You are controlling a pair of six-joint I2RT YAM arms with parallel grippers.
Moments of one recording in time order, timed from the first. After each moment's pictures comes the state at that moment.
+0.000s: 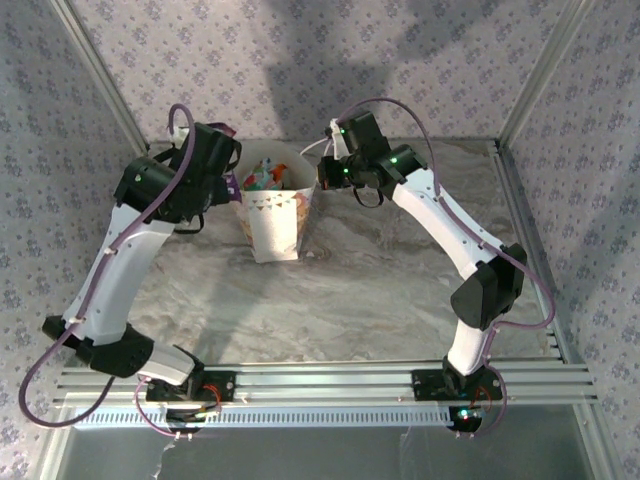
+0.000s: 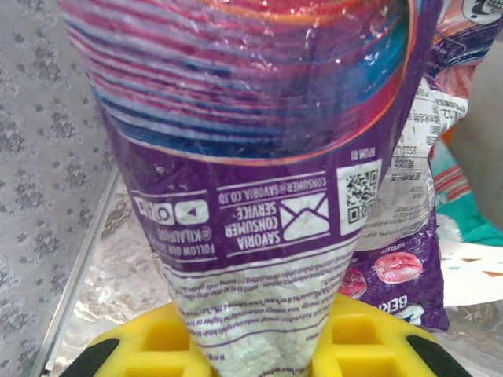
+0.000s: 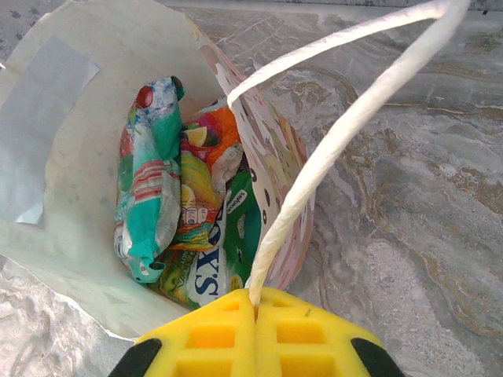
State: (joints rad) left arm -0.59 1.46 2.01 -1.50 -0.62 -0.56; right arm 0.60 1.79 1.89 -0.81 -0.15 0.35
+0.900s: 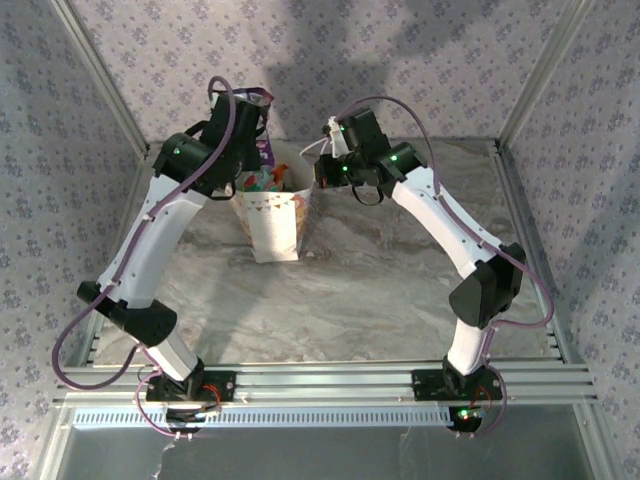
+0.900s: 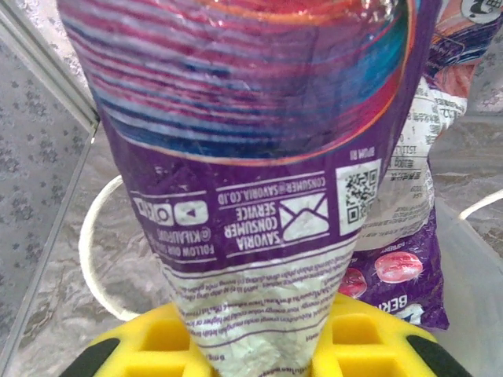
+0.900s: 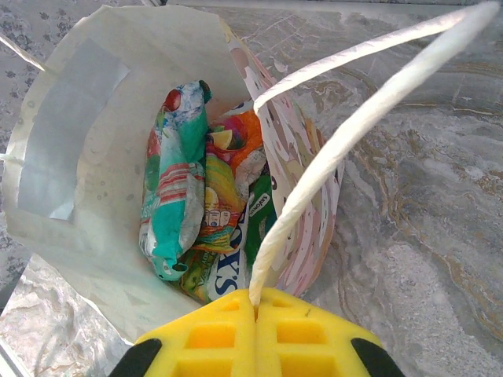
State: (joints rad) left arm -0.59 1.64 2.12 -1.22 -0.56 -0.40; right arm 0.60 1.80 1.92 -0.82 -0.20 0.36
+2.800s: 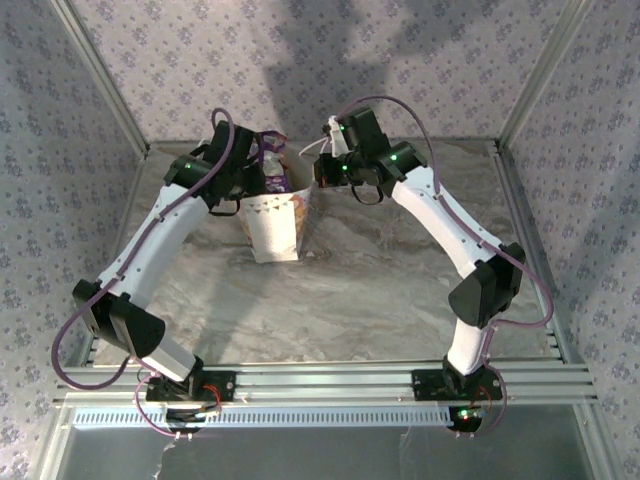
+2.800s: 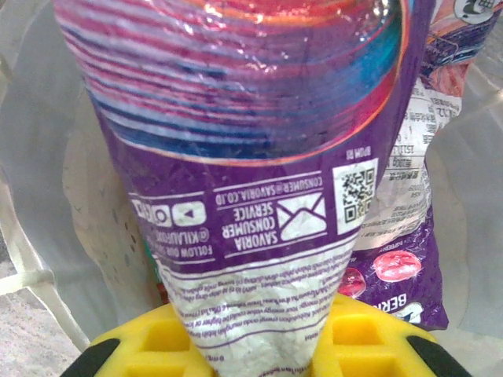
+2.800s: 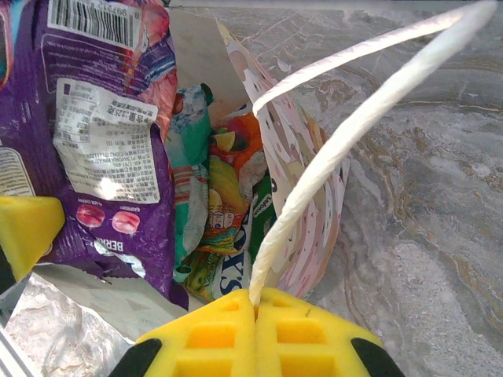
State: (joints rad) left arm -0.48 1.55 1.70 -1.03 -0.16 -0.50; right arm 0.60 1.80 1.93 -0.82 -0.21 0.38
